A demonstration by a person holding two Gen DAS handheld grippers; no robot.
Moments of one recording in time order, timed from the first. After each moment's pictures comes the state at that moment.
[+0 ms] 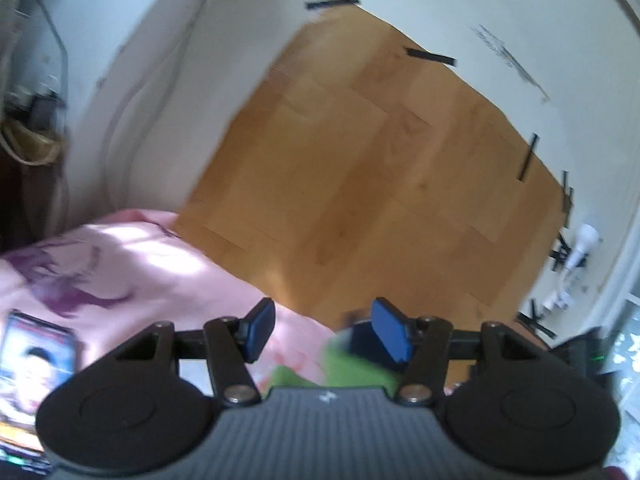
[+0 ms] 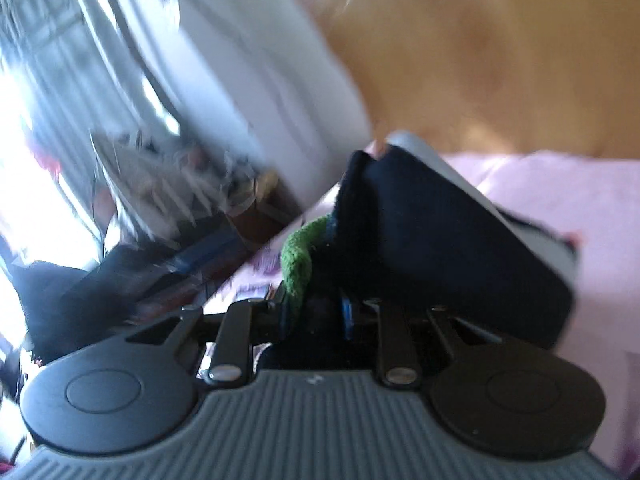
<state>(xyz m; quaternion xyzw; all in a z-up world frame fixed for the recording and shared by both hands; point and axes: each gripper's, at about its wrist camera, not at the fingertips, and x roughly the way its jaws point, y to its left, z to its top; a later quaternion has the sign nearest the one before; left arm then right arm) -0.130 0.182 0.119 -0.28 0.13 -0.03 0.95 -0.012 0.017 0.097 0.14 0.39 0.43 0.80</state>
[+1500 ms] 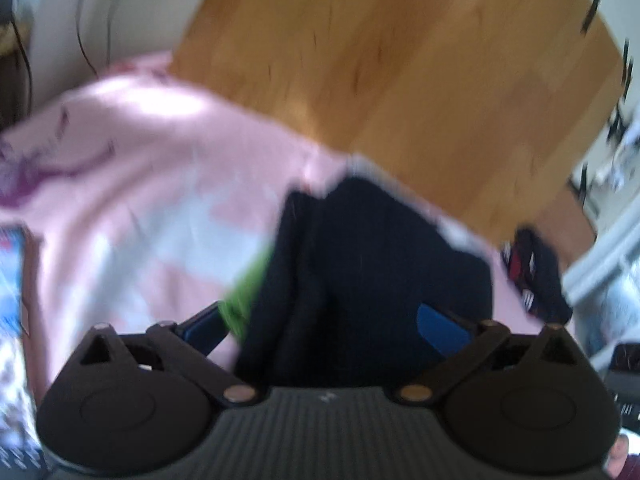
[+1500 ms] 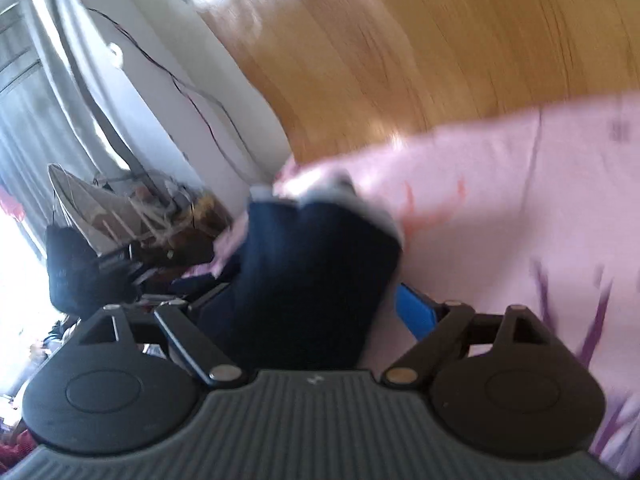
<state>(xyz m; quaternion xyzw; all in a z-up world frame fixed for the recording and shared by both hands) -0.046 0.158 0.051 -0.23 0.39 -0.08 0.89 -0.045 -0.075 0.041 0.21 0.37 0.34 0.84</state>
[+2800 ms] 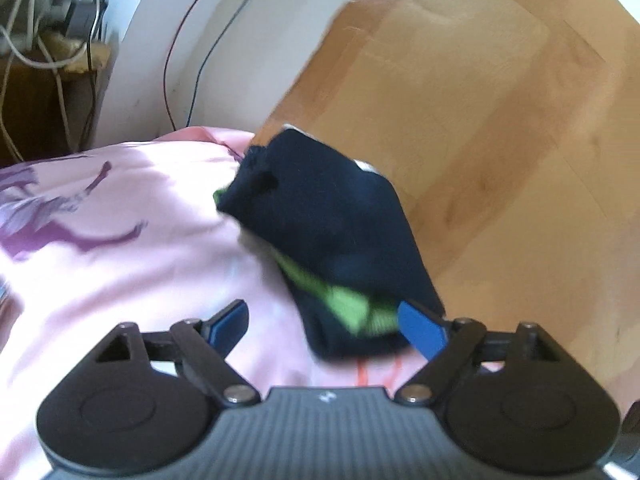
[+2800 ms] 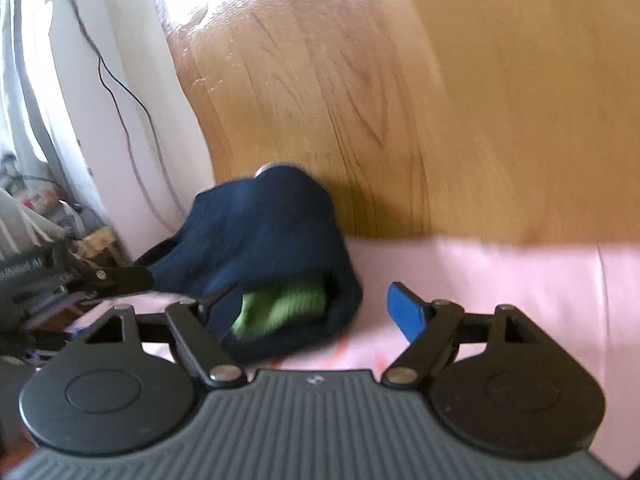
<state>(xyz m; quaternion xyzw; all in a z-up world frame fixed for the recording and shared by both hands) 0.020 0.148 0.065 -0.29 0.26 0.13 0.91 0.126 0.047 0.021 0.10 0.30 0.28 0.90</state>
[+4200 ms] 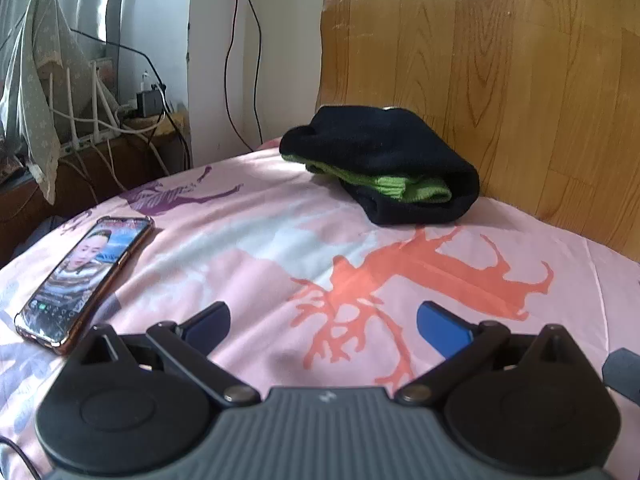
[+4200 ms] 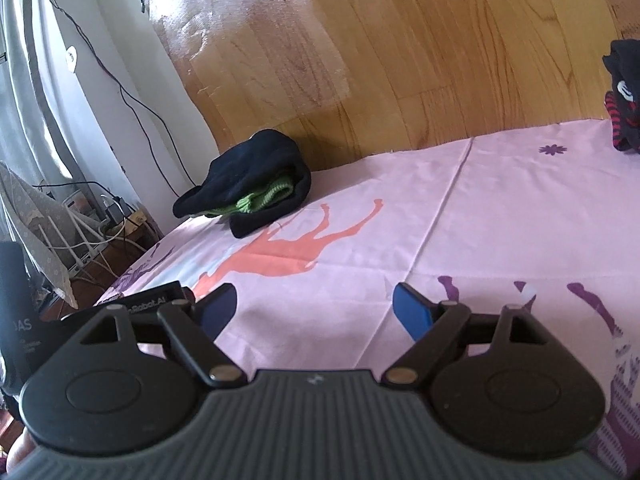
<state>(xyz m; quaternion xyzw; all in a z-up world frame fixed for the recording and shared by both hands) -0.053 0.027 0.044 -0.09 0.29 0.28 0.91 -0.025 -0.058 0.009 0.16 0.31 0.25 0.90</state>
